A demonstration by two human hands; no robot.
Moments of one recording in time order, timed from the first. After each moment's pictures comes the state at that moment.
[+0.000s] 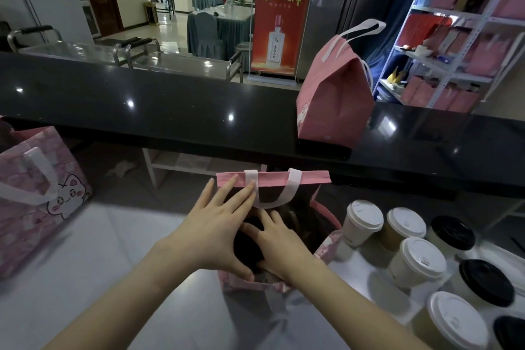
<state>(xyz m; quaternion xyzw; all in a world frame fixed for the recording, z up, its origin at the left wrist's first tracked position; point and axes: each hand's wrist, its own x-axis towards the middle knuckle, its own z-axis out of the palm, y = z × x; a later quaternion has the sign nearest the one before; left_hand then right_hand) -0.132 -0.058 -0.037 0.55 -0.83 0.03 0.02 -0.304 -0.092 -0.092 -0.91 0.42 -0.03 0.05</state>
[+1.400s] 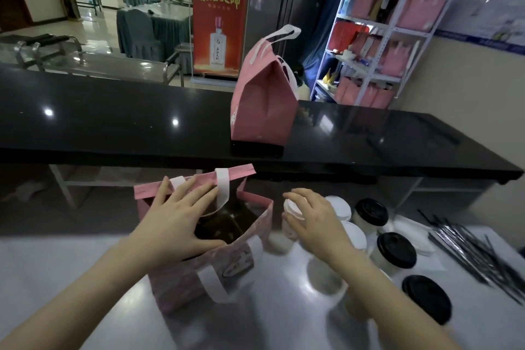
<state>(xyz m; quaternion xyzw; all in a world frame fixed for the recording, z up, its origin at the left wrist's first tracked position) -0.179 -0.096 -0.038 0.54 -0.84 0.03 0.06 -0.479 -0.094 -0.054 -0.78 0.57 -0.25 -0.04</state>
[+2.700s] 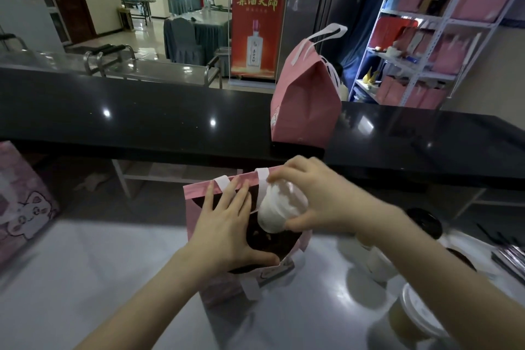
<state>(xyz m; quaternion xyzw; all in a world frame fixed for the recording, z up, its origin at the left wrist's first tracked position) -0.196 -0.077 -0.041 0.59 -0.81 0.05 0.06 -0.393 -0.092 0.063 -0.90 0.43 -0.07 0.07</state>
